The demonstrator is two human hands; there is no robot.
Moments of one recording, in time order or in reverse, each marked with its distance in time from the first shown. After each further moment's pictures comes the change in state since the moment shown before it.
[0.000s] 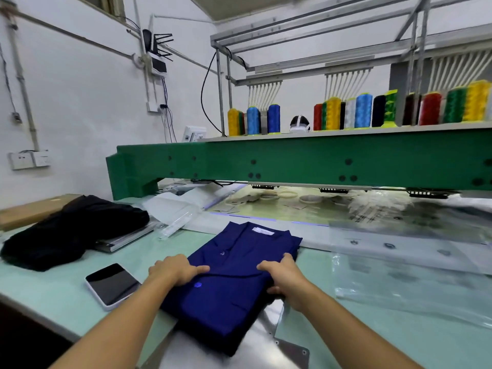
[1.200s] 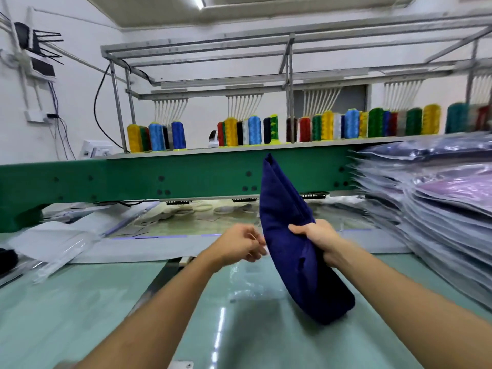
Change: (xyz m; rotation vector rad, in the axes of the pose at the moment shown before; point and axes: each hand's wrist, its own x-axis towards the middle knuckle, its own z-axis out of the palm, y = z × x) left_hand -0.156 0.294 -0.017 -0.771 -0.357 0.972; right_hand -0.077 -0.025 -0.278 0.288 0.392 -0.232
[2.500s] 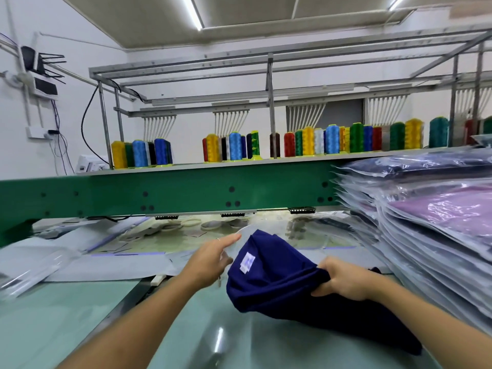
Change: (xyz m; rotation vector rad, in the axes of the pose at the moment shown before) left_hand 0.048 -0.018 0.032 0.546 0.277 0.178; right_hand -0.009 -0.001 -0.153 -0.967 -0.531 -0.257
